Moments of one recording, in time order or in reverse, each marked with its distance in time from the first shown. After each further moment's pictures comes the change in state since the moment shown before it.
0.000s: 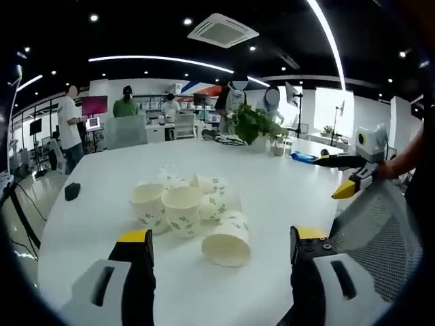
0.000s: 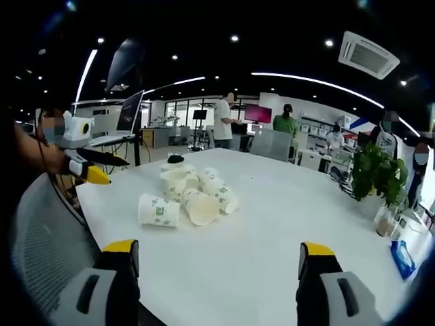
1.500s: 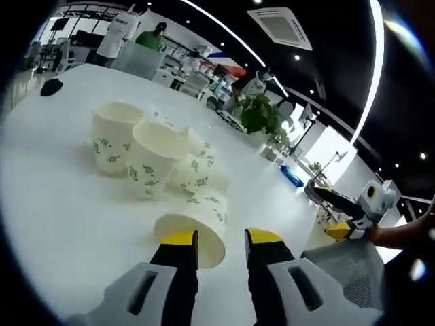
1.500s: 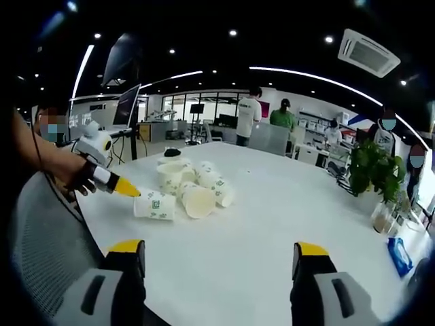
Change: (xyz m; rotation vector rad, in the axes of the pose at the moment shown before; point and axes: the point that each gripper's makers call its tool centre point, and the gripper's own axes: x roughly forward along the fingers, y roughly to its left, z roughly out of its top) left arm 0.062 -0.008 -0.050 -0.504 0.129 -0.113; right arm 0.000 -0.004 -0.007 0.001 0.042 -0.019
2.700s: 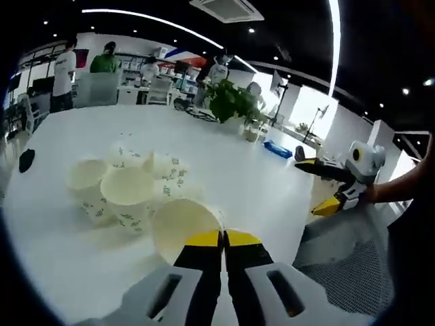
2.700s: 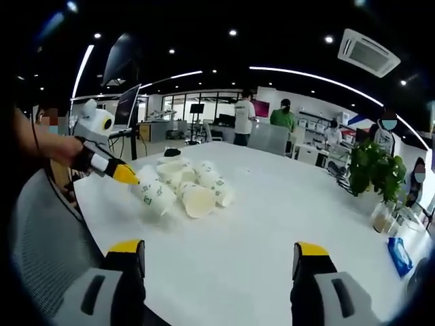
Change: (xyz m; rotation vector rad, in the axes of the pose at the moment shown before) left arm -0.010 -0.053 0.023 0.372 0.088 -0.045; right arm 0.001 -0.003 -0.002 0.001 0.002 -0.001
